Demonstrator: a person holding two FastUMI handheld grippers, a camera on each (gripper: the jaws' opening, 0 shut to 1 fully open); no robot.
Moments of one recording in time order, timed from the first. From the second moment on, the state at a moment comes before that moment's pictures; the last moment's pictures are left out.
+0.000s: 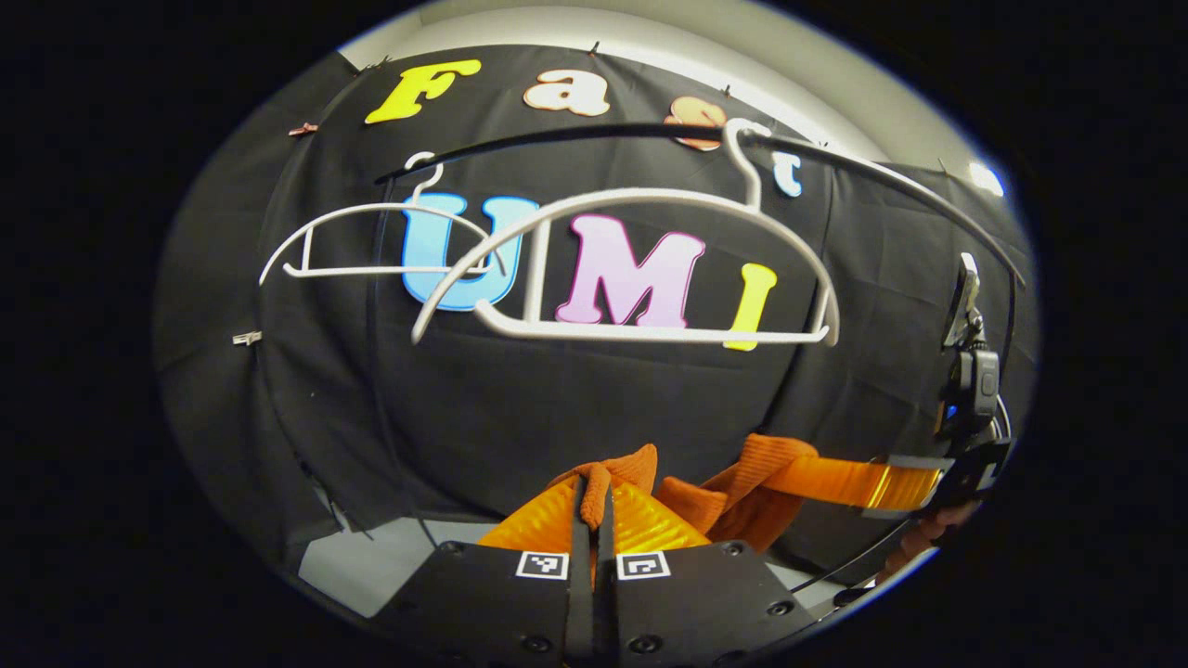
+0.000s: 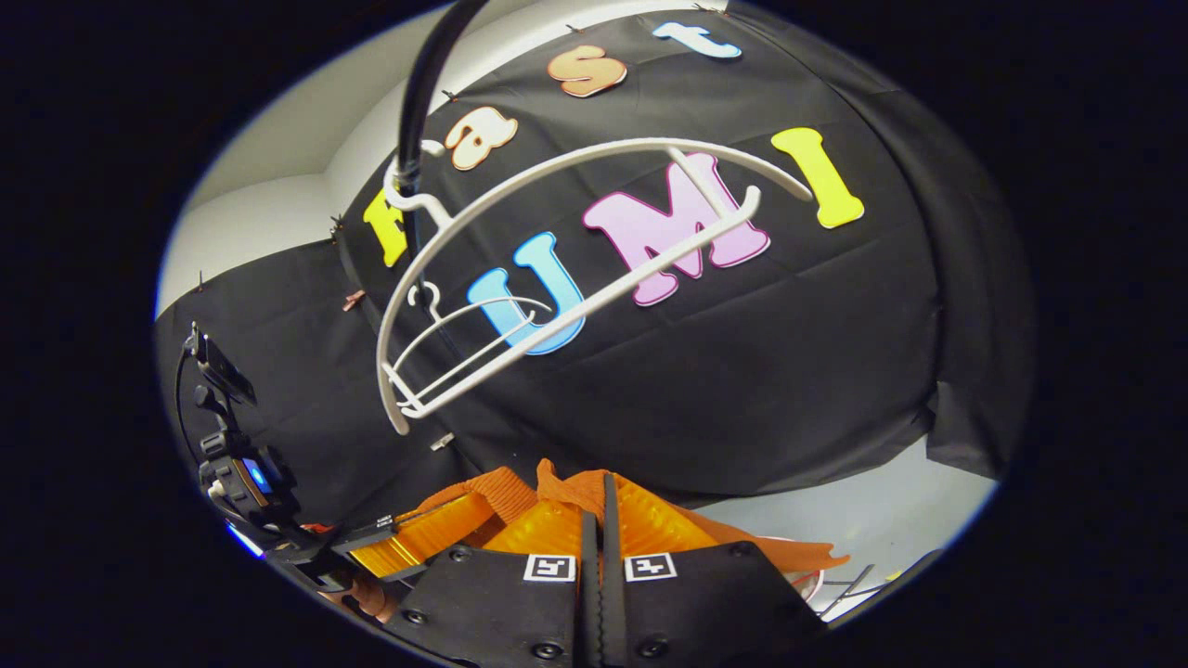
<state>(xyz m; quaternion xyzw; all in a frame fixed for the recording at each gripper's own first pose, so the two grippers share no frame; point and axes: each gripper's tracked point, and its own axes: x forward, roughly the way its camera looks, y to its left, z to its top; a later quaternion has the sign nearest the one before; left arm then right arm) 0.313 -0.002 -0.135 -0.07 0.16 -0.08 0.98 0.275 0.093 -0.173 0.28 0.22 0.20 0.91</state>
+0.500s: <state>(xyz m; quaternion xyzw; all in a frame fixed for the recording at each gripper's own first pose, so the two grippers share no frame) 0.319 -0.015 -0.155 -0.07 0.17 -0.09 0.98 0.273 0.093 -0.200 0.24 0.24 0.21 0.92</state>
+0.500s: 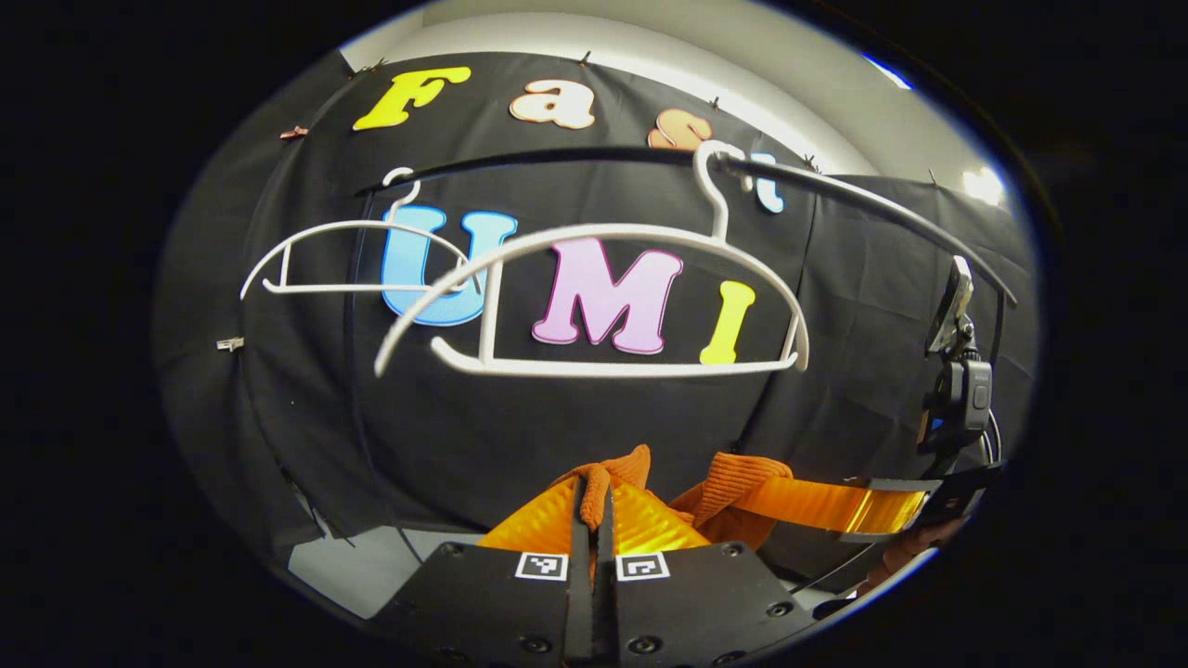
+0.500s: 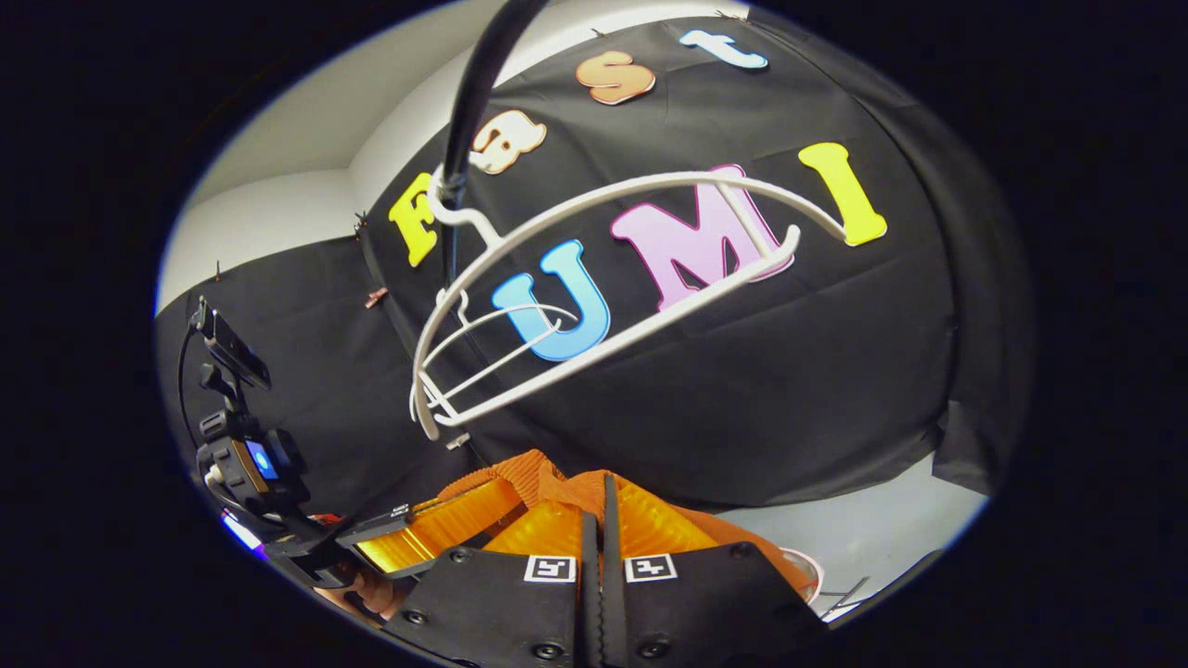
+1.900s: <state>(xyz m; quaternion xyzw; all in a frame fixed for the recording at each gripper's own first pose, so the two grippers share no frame) 0.291 0.006 -0.336 0.01 0.31 -0.04 0.95 0.233 0.038 -0.374 0.03 0.36 0.09 0.93</state>
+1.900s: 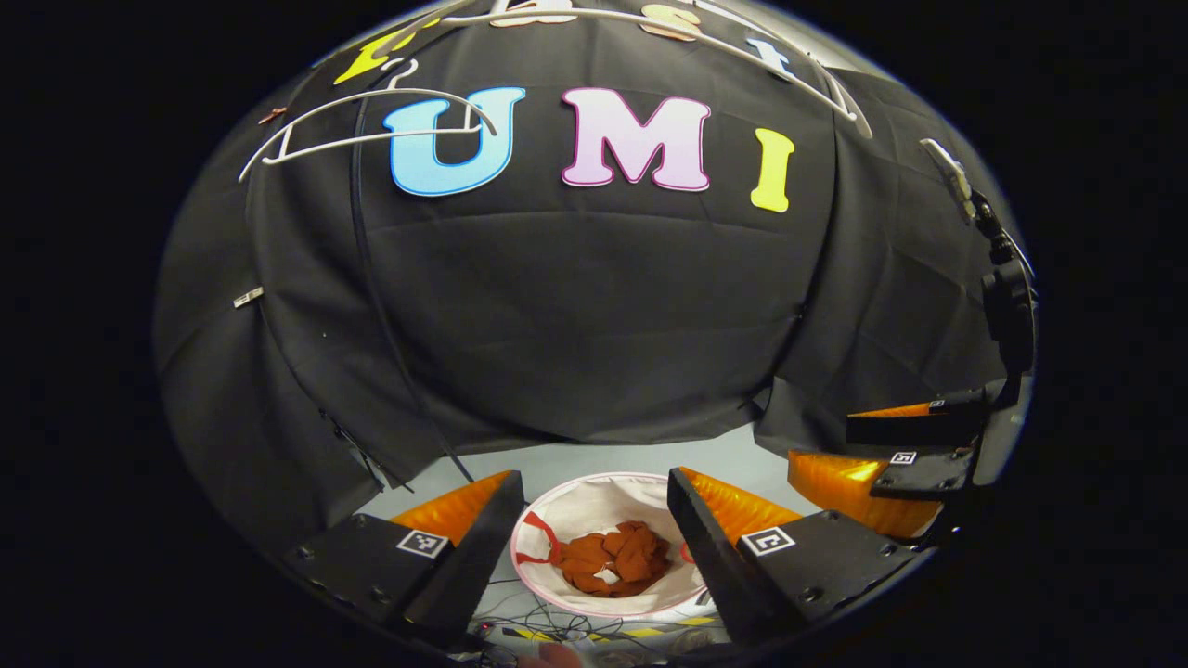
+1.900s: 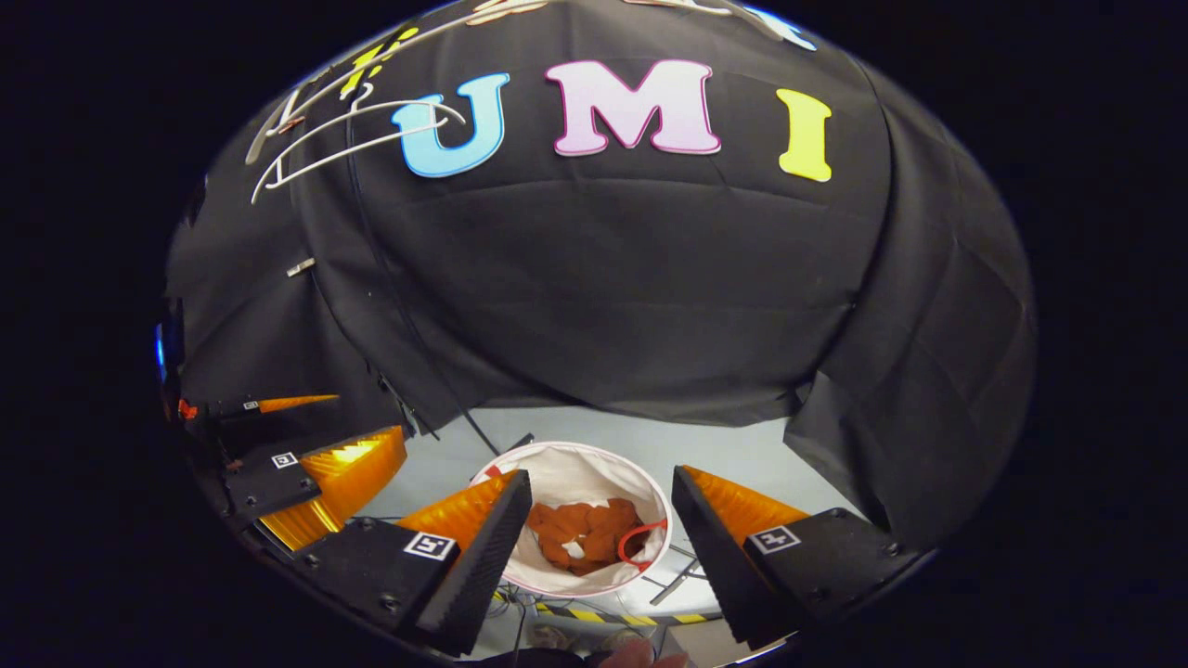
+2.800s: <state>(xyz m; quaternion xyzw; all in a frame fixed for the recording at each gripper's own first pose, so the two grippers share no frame) 0.206 0.027 -0.128 -0.04 0.11 -0.02 0.99 0.186 0.024 -0.159 0.05 0.14 0.05 0.99</state>
